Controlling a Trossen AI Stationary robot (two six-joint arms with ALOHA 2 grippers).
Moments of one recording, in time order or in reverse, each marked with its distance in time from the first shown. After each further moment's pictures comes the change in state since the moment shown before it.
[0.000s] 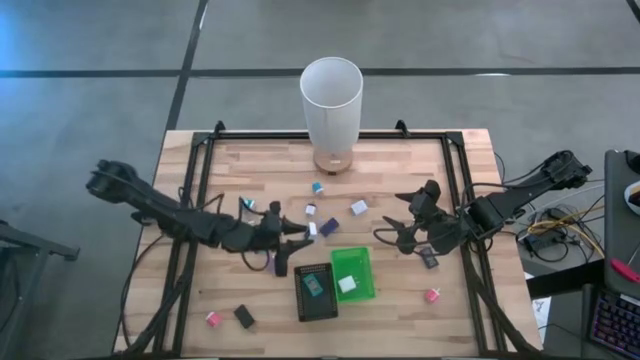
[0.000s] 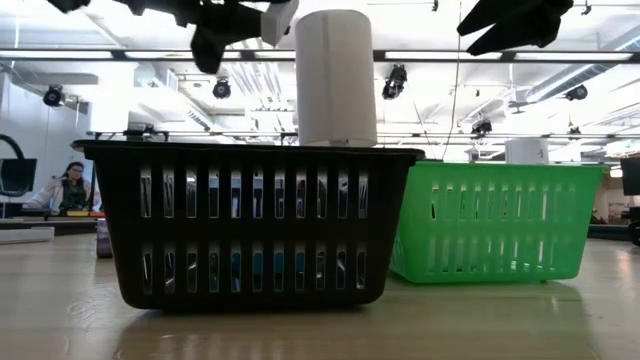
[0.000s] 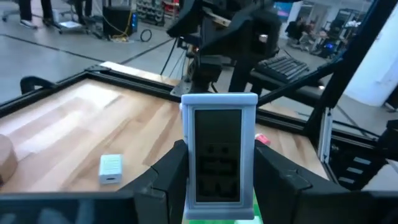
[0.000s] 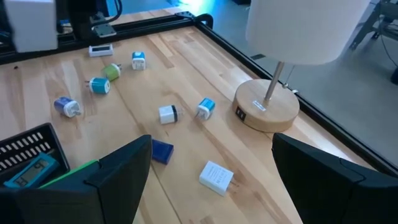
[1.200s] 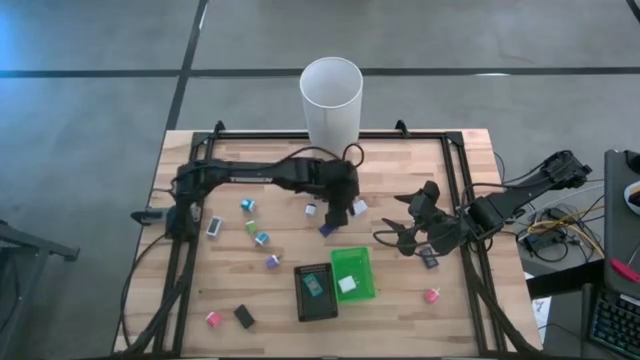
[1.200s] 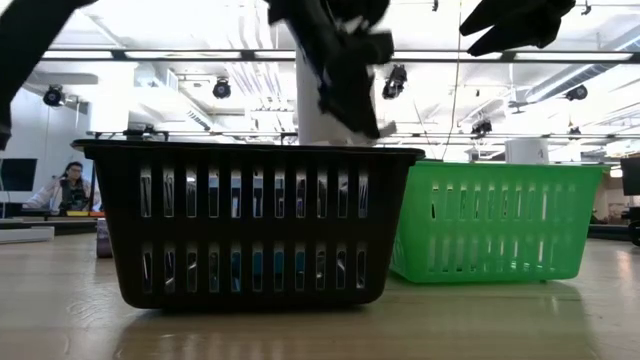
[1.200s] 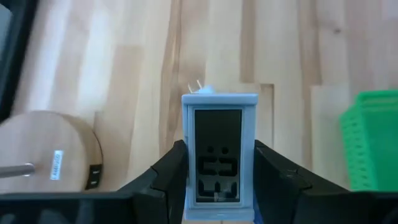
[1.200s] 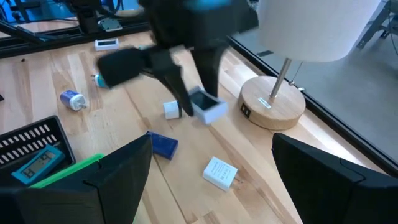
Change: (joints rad) left arm 0.475 0.679 1.096 -1.249 0.407 0.391; right arm 0.003 0.000 0.000 -0.004 -0.026 -0.009
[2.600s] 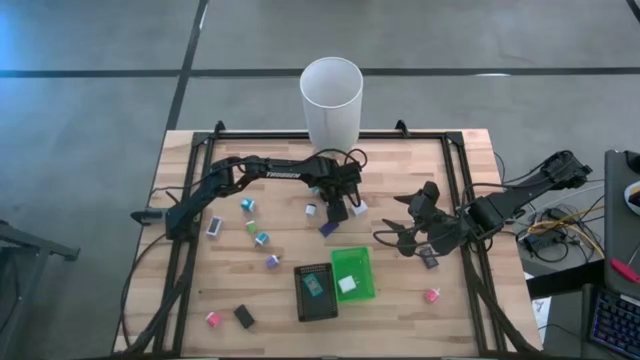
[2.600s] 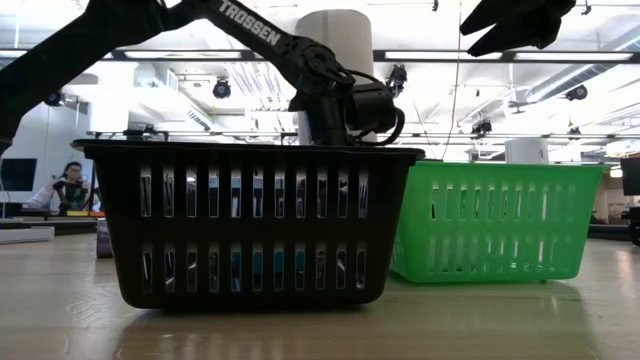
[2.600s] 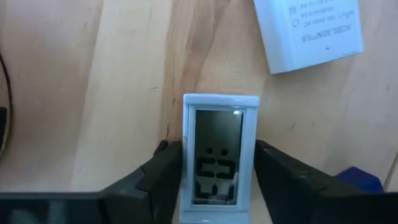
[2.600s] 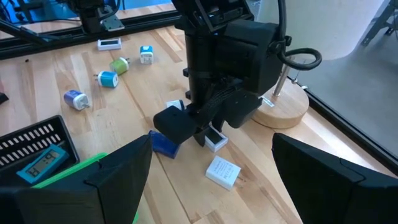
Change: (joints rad) left arm 0.138 0.314 0.046 -0.073 0.142 -0.092; right arm 0.000 0.000 0.000 0.003 -0.011 0.008
